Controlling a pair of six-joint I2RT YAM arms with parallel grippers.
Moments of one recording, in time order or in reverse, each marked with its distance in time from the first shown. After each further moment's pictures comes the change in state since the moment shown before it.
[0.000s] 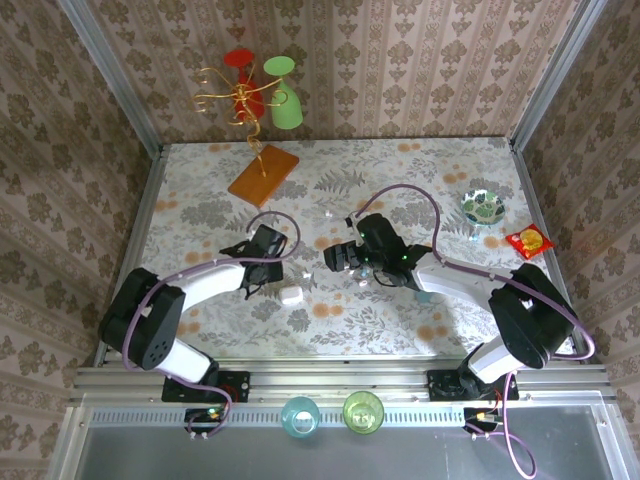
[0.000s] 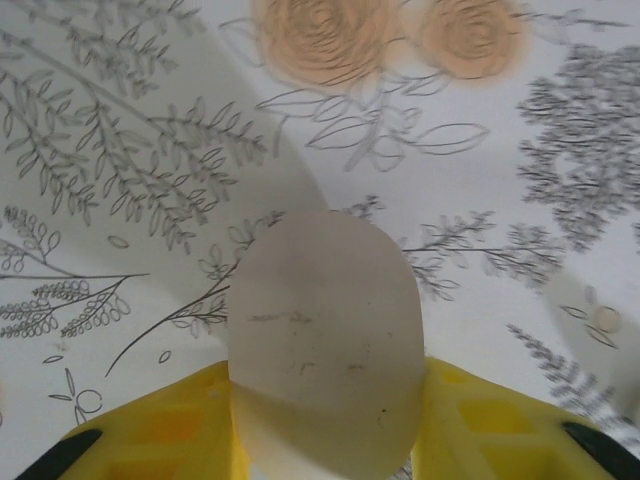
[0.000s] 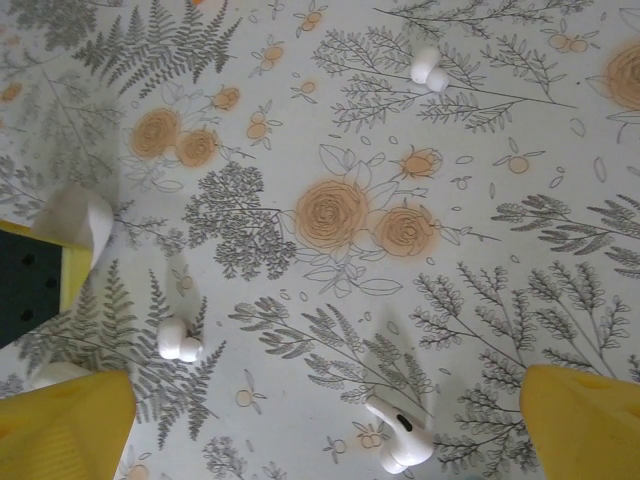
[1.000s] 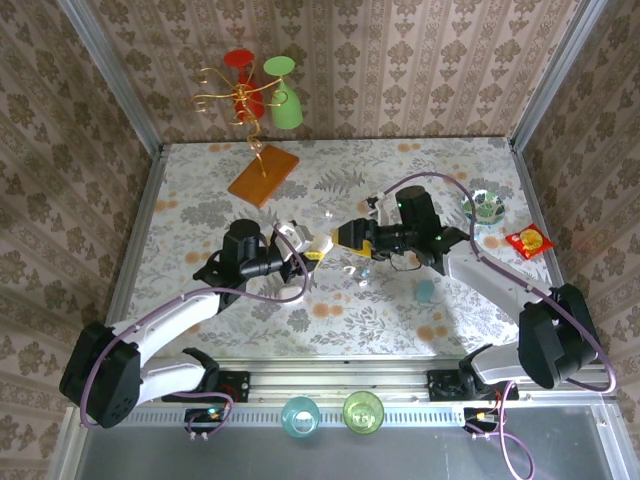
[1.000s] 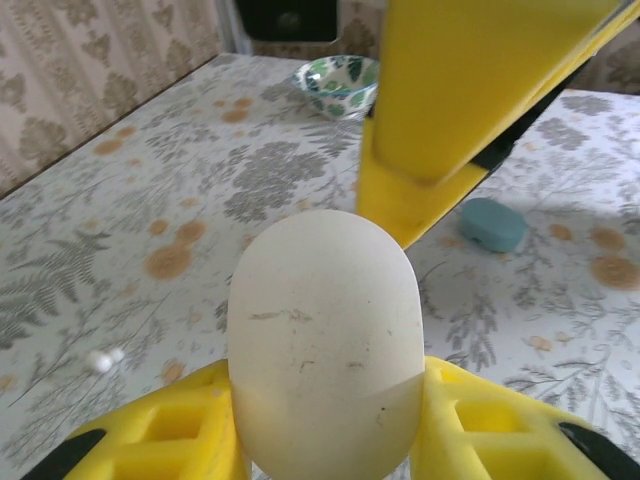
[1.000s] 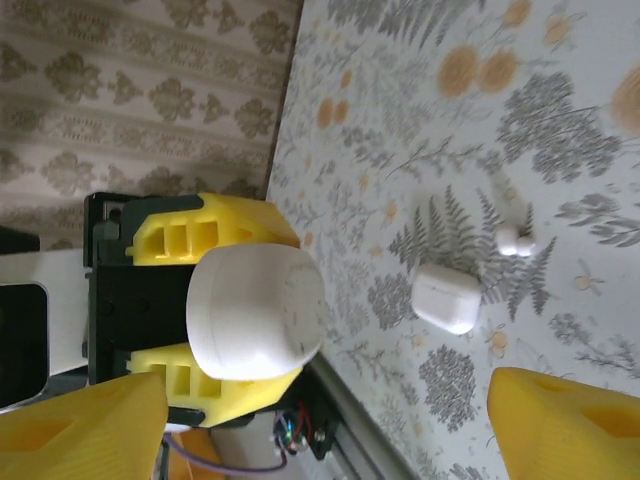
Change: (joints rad) left arm -0.023 -0.325 -0.124 0.544 0.777 0.822; right arm -0.206 -0.125 0.072 -0.090 -0.793 0.414
